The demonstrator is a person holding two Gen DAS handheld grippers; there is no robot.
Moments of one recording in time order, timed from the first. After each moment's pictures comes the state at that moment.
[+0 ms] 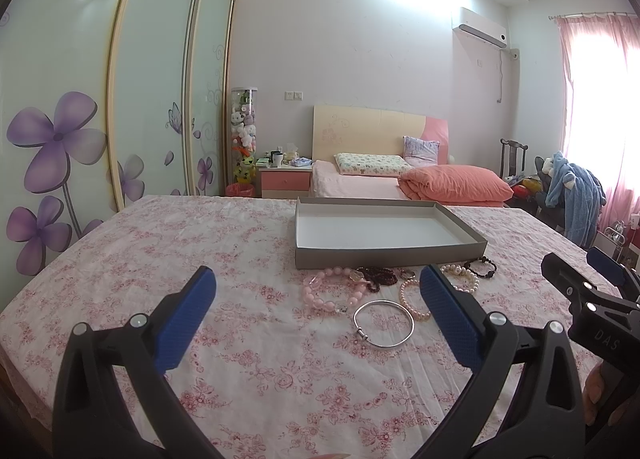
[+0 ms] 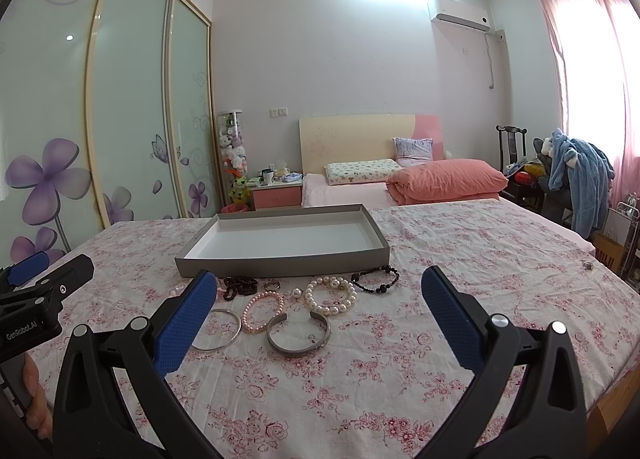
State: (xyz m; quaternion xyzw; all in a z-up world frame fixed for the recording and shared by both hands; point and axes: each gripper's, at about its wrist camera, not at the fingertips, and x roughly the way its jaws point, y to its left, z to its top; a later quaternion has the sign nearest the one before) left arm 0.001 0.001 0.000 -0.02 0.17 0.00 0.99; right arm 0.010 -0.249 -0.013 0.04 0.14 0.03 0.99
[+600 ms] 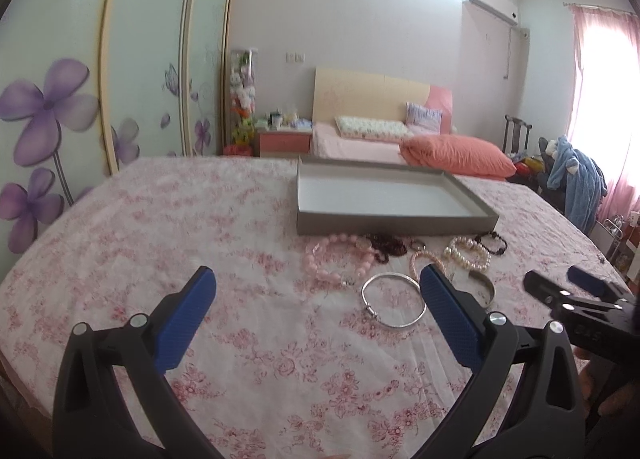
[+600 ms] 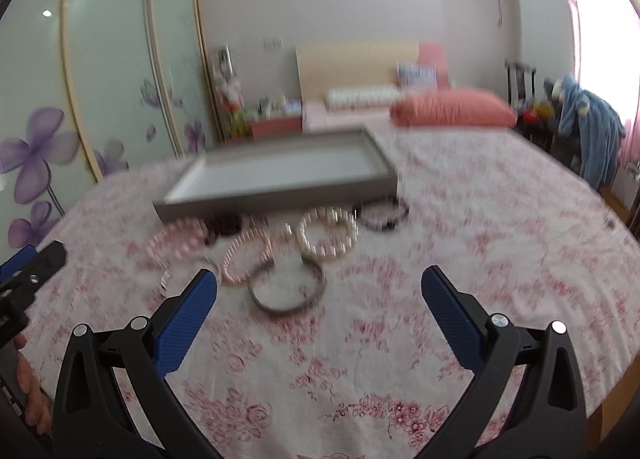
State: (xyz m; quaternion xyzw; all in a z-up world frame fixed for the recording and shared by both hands) left arm 0.028 0.007 -0.027 -0.04 0.25 -0.01 0.97; right arm 0.063 -0.257 -0.048 0.05 0.30 0.04 0.95
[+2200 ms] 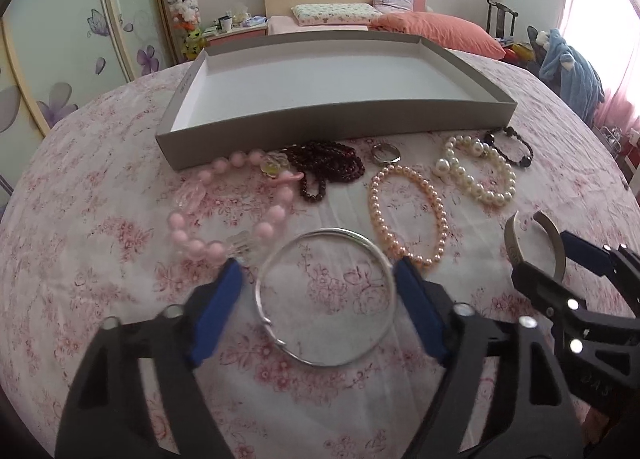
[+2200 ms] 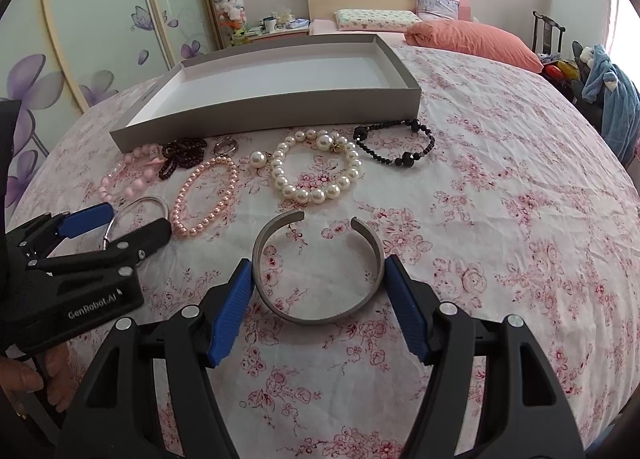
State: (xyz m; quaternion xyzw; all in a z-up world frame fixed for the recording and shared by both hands) left arm 0.155 -0.076 -0.096 0.04 0.44 -0.06 0.89; right arm 0.116 -0.256 -0.080 0.02 0.43 0.07 0.90
